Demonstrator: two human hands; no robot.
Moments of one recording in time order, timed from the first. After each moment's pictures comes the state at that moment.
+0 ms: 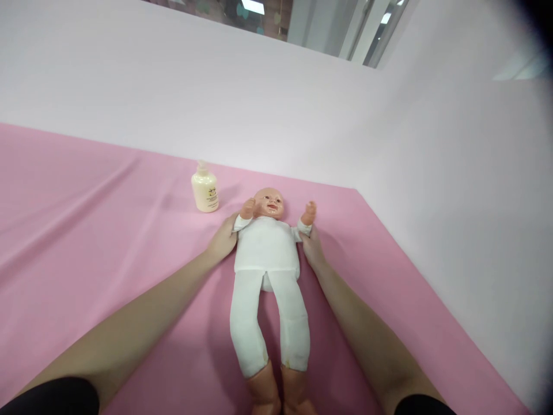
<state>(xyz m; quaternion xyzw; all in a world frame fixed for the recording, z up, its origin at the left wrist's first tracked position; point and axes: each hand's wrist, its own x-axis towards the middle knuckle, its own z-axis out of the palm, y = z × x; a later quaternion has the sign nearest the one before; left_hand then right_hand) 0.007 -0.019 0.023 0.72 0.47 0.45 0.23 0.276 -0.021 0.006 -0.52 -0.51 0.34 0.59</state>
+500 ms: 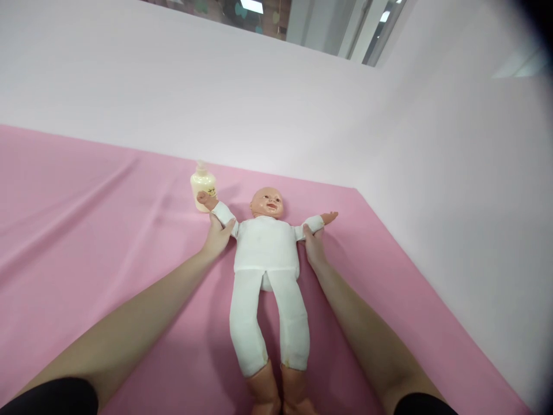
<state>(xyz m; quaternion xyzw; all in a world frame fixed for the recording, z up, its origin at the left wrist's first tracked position) -0.002 -0.005 0.008 0.54 0.52 0.58 0.33 0.277 -0.026 0.012 -0.52 -0.50 0.30 0.63</state>
